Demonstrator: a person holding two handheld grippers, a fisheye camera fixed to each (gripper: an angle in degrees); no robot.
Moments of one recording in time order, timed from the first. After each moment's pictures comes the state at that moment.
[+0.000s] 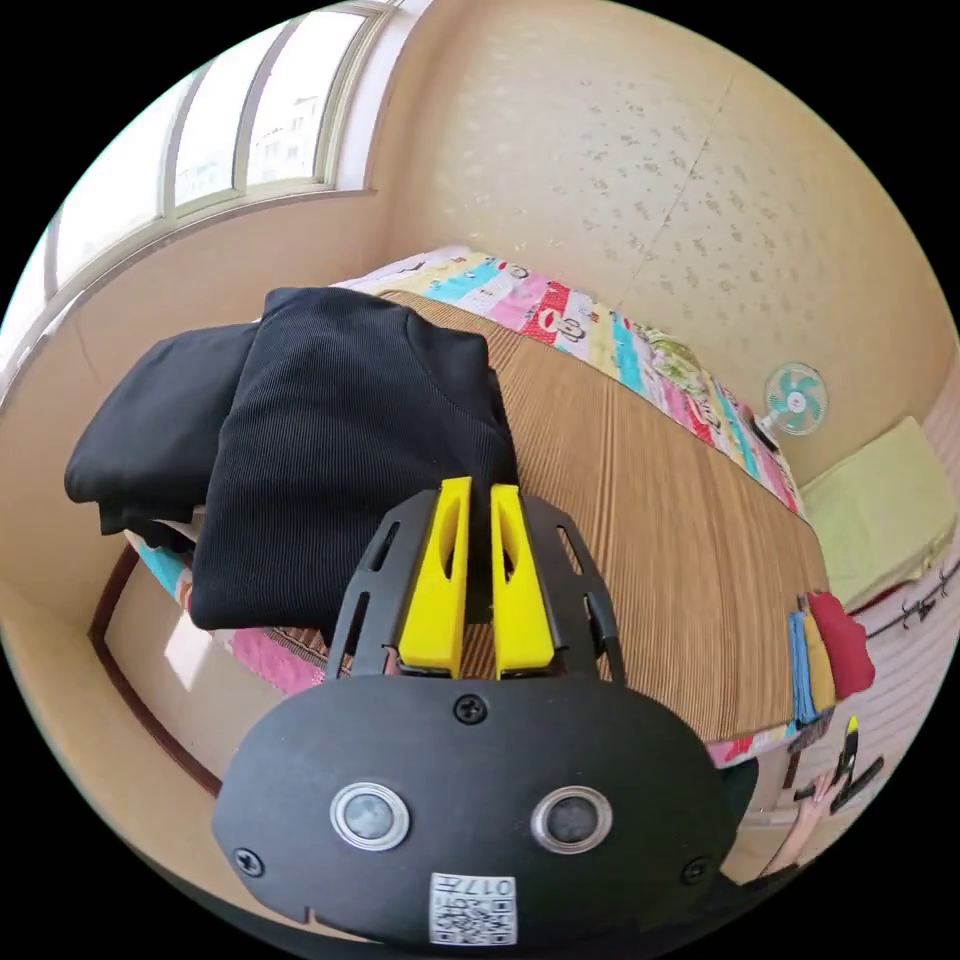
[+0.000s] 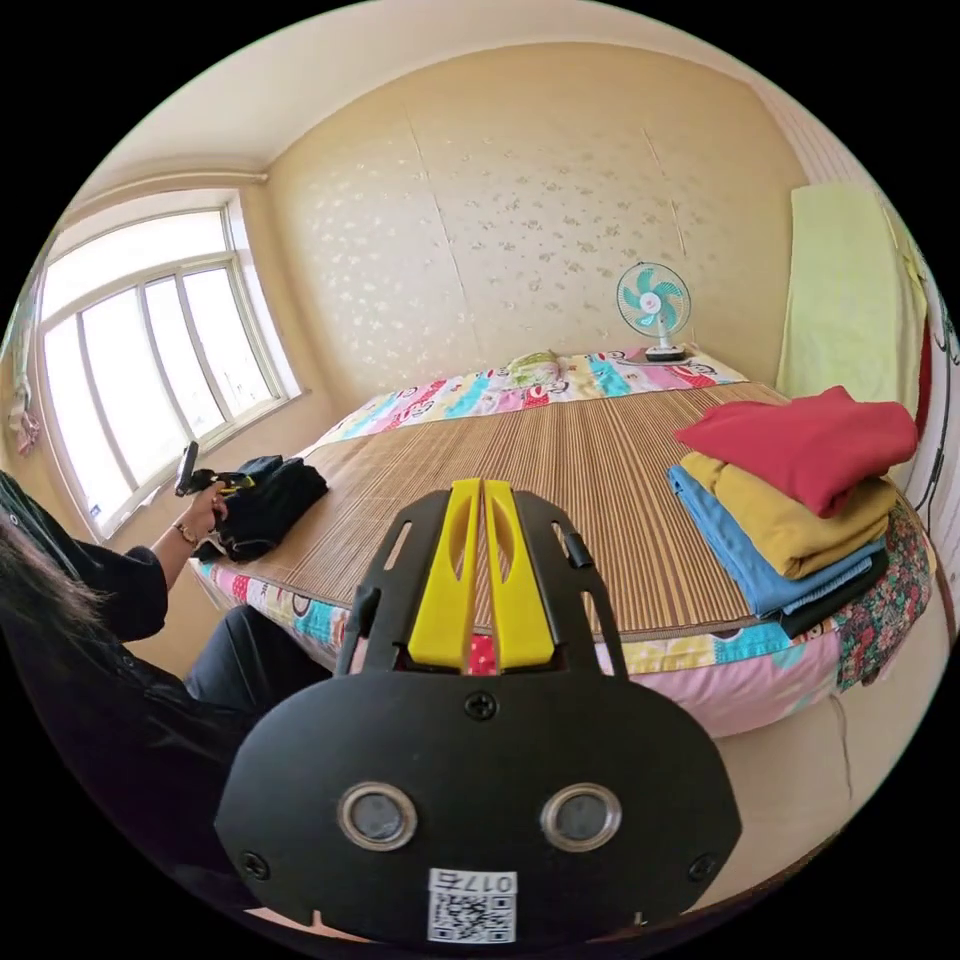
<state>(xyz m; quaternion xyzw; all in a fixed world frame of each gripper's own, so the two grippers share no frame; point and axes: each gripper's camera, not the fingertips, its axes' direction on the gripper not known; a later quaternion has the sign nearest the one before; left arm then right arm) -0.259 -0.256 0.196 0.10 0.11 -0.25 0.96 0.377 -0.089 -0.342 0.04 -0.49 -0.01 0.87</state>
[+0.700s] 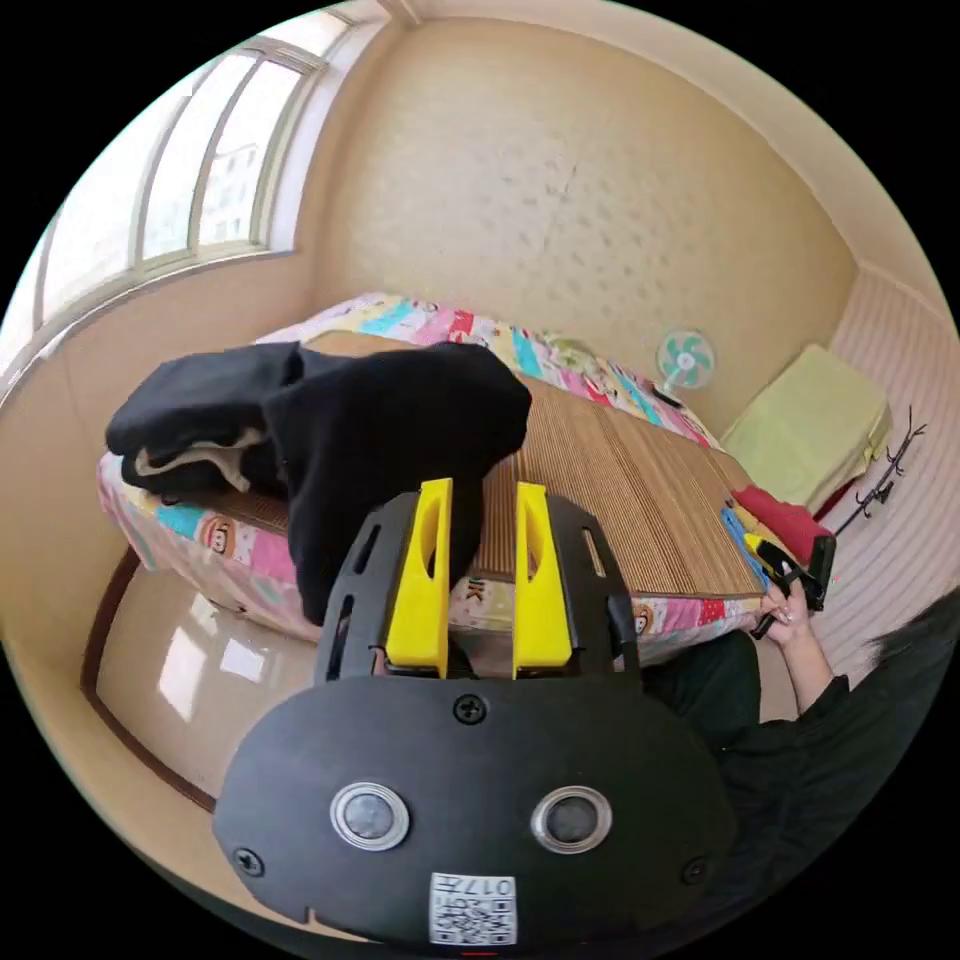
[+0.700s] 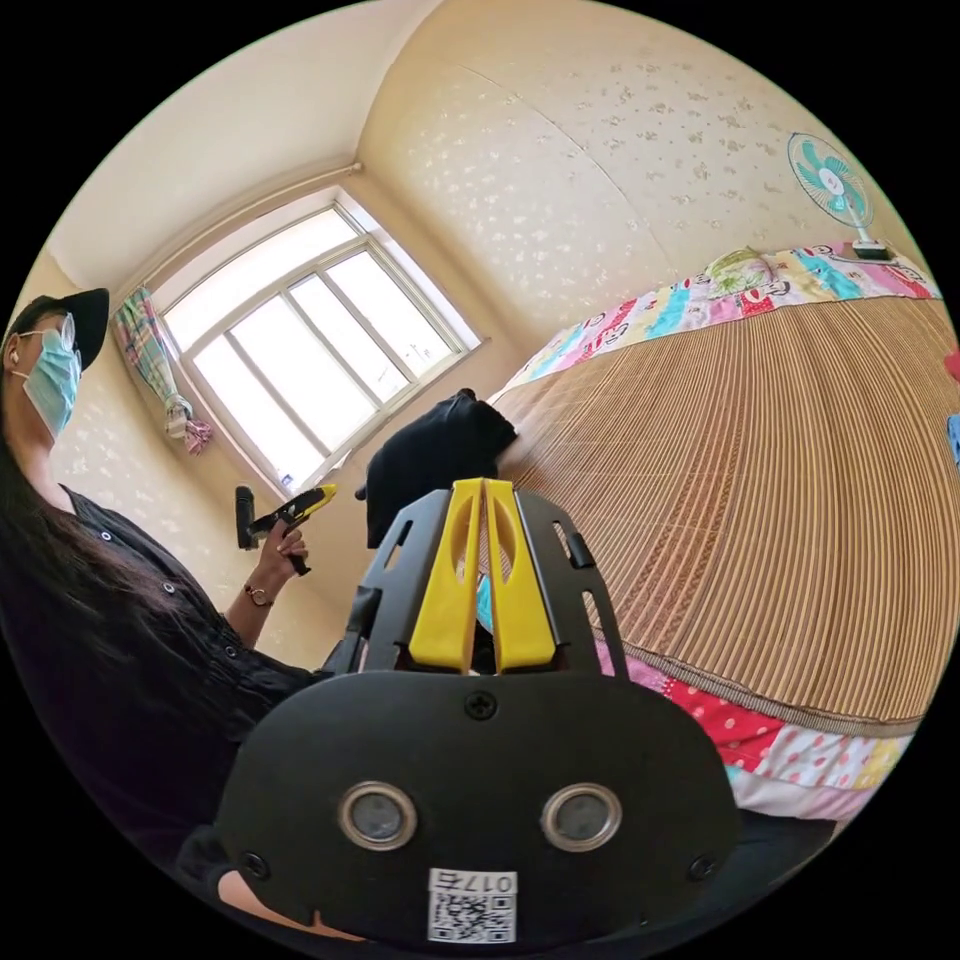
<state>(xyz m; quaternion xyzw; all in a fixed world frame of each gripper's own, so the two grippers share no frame) -0.150 -0.097 -0.001 0.18 0.17 -0.16 0.96 0.251 -0.089 -0.299 -0.07 -0.73 -0.07 0.67</state>
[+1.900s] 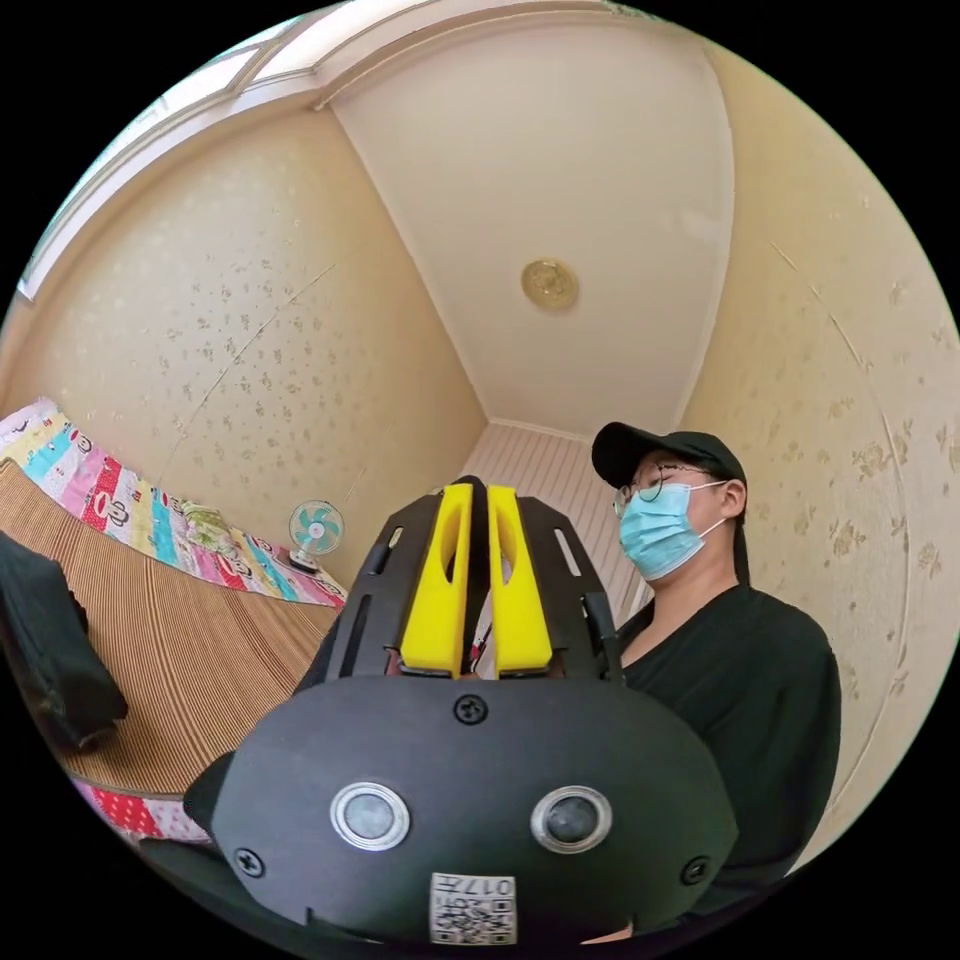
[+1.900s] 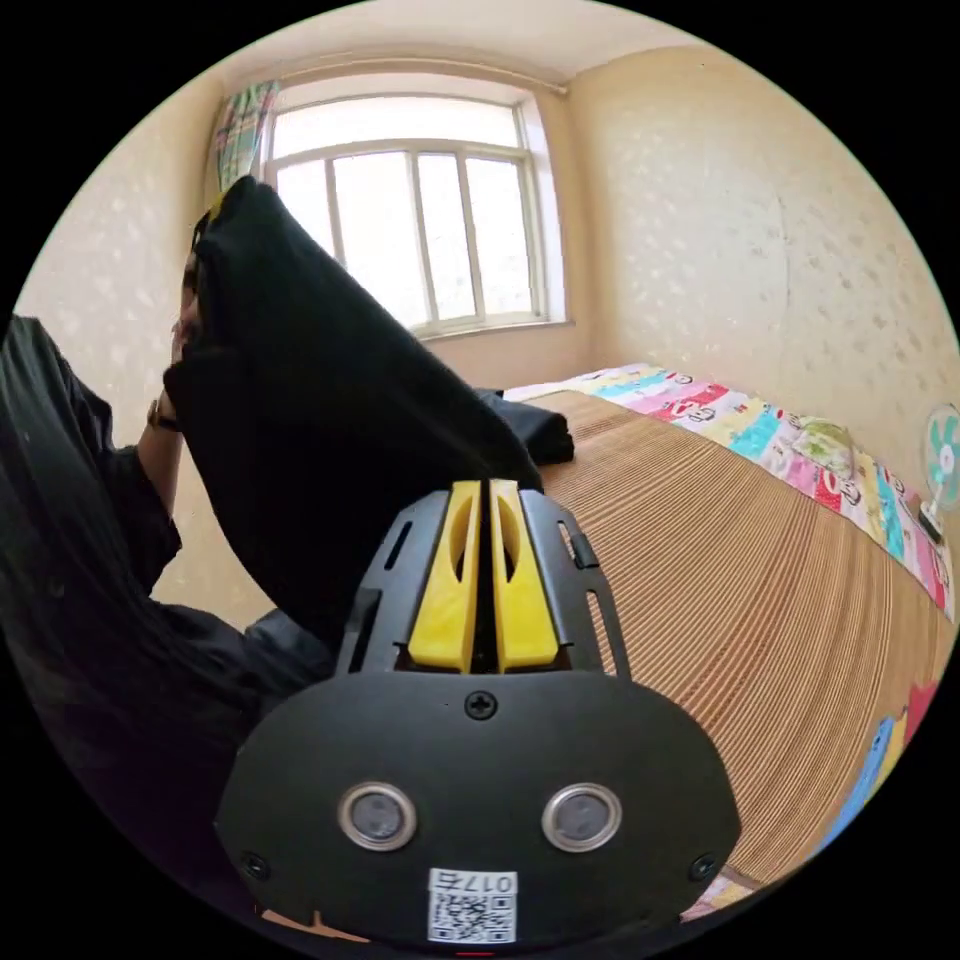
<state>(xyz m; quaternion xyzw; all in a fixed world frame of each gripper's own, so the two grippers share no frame) -0.189 0.053 -0.390 0.47 0.60 -0.01 0.64 0.216 -0.101 -0.508 0.08 -0.68 -0.26 0.68</state>
